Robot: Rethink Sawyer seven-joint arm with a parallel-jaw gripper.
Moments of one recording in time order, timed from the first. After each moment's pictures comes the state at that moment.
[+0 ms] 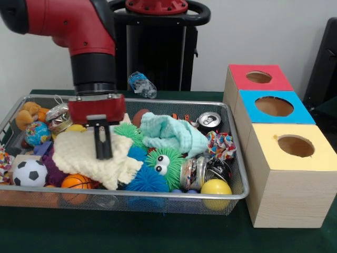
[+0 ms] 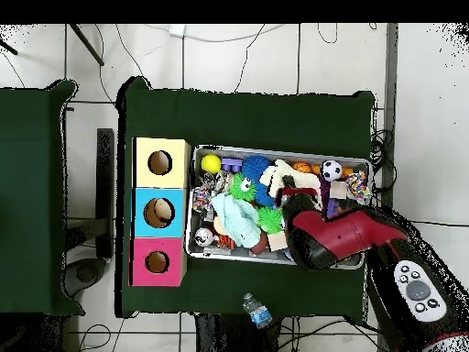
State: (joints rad) arm -0.75 -0.60 0.46 1.72 -1.17 -0.03 2.32
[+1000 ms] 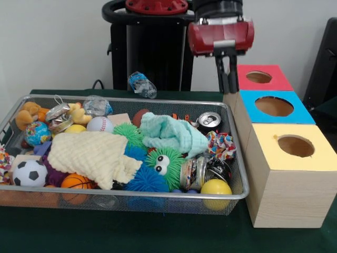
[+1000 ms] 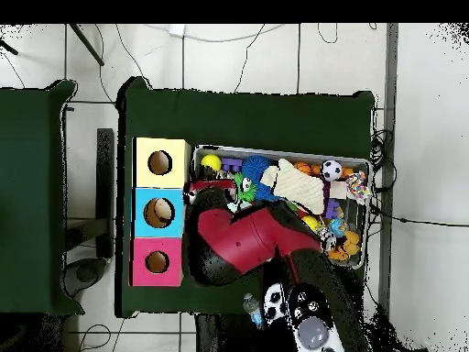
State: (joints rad) arm -0.41 -0.97 0.39 1.90 -0.73 0.08 2.32
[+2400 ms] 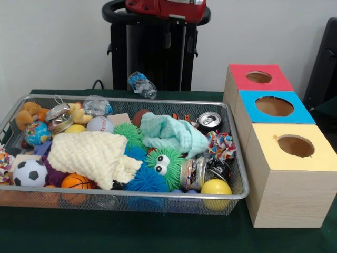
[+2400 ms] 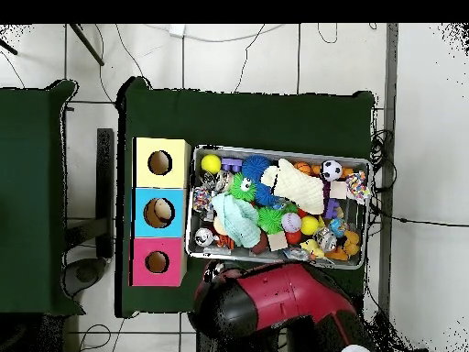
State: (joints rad) arm -0.63 -1.11 0.55 2.24 -0.48 0.59 2.32
